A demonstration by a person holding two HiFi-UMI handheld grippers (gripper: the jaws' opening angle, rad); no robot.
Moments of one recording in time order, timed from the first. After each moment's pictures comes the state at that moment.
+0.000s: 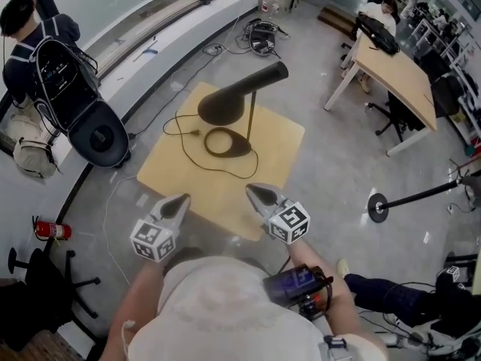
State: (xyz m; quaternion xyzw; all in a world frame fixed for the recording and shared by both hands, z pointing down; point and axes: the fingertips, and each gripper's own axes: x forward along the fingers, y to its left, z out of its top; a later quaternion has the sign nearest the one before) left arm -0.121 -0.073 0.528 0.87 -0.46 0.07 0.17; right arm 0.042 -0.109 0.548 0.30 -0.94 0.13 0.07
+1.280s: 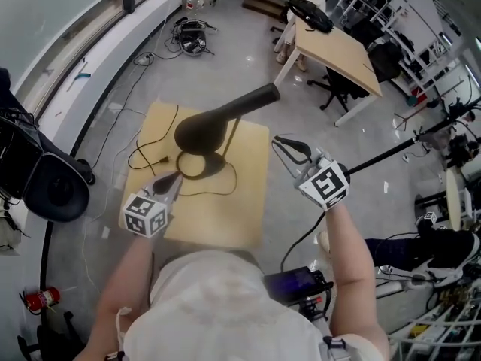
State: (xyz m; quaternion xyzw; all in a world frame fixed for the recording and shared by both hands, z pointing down) left arm -0.128 -0.254 0.535 0.93 -0.30 0.06 0.19; right arm 0.079 -0.238 0.378 0.41 -0.86 -0.13 0.26
